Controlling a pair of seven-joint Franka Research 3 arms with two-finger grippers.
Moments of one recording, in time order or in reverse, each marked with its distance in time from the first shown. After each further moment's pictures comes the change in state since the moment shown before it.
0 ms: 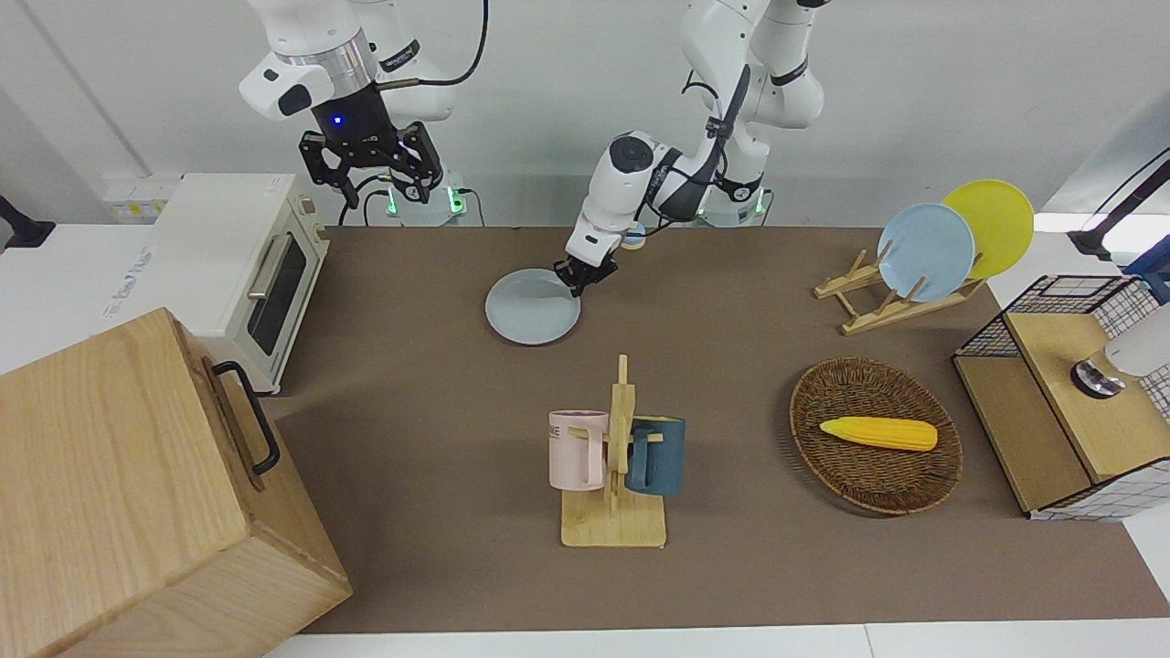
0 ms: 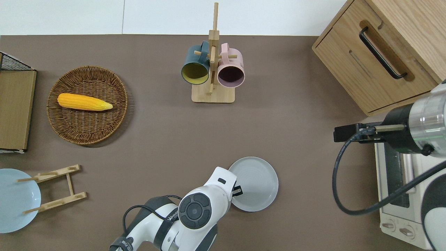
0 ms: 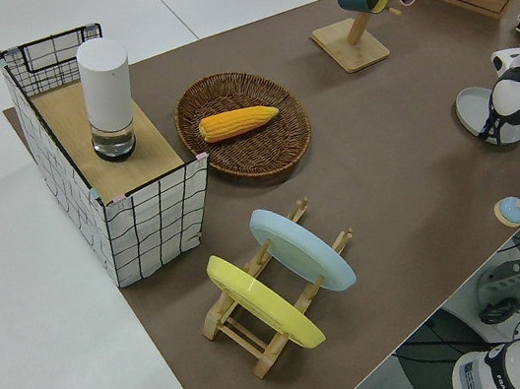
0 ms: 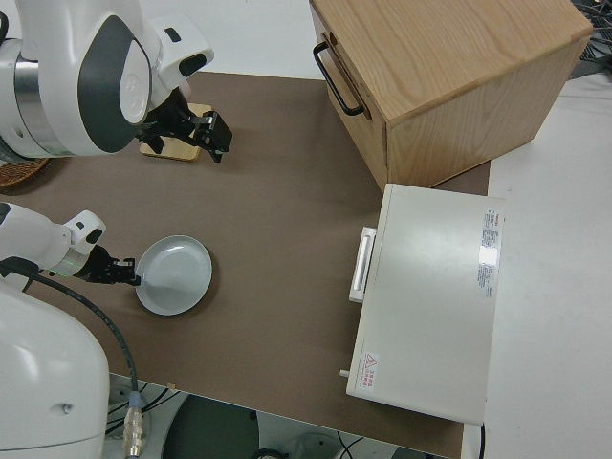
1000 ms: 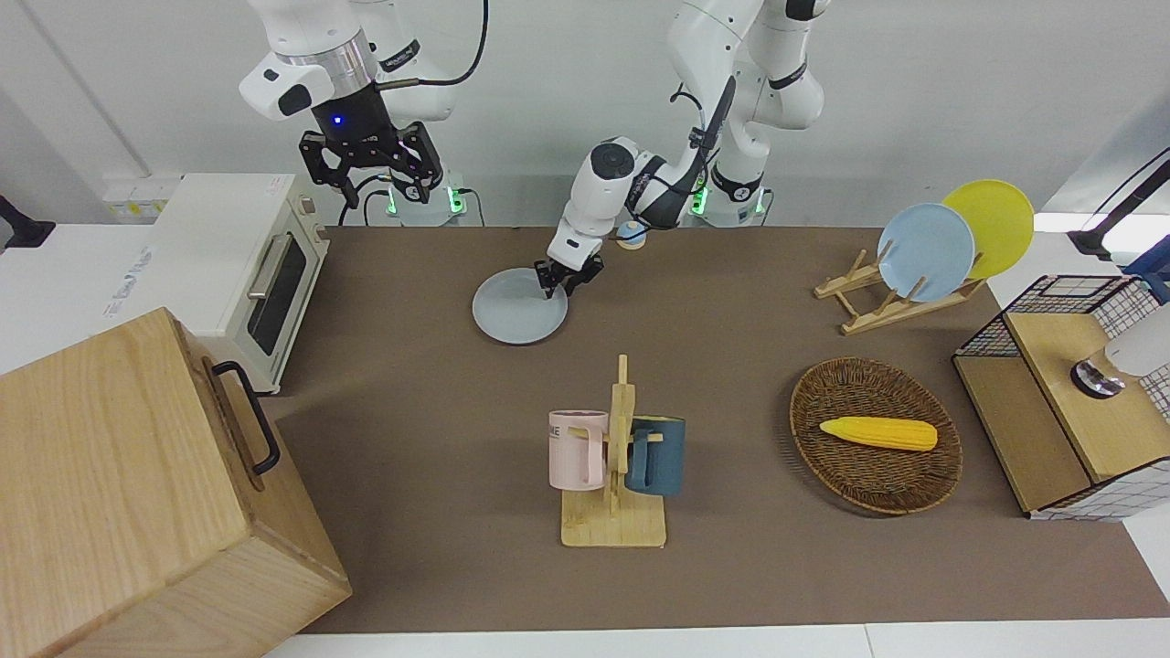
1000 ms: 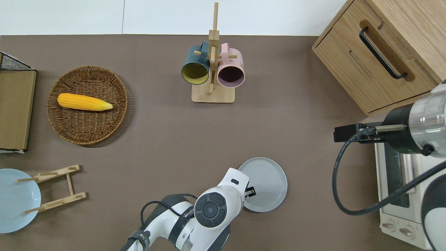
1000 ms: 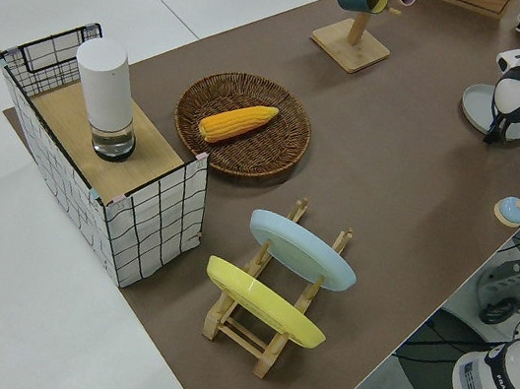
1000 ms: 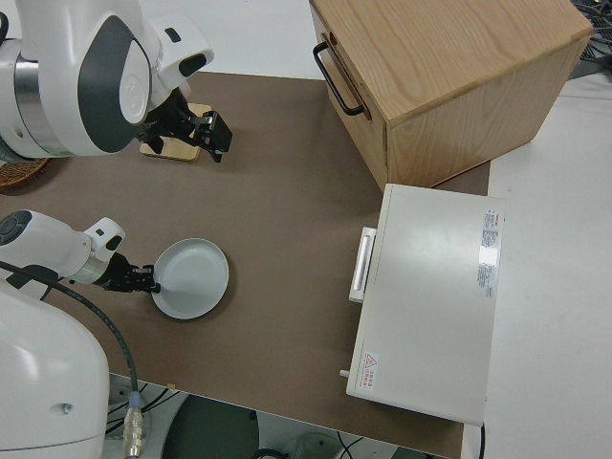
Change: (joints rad) left arm -0.040 0.072 -0.003 0.058 0.007 0.014 -0.041; right arm 0.000 0.000 0.000 0.000 0.000 0.000 0.000
